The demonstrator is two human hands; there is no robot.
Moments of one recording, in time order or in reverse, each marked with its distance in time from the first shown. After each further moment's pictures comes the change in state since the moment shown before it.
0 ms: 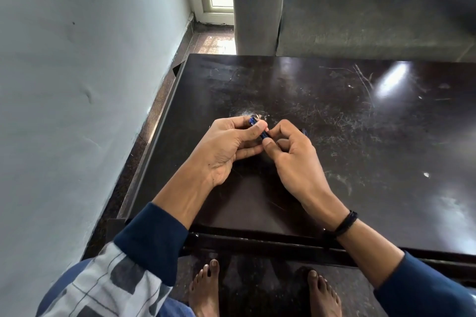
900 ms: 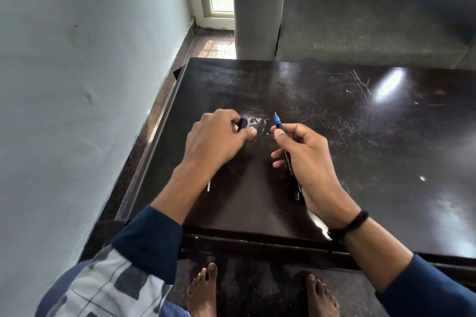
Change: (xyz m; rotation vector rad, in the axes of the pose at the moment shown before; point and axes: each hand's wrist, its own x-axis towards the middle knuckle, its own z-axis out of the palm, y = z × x) left_hand 0.015 0.005 -0.021 1.219 0.430 0.349; right_hand 0.001 -0.019 -0.008 0.358 0.125 0.208
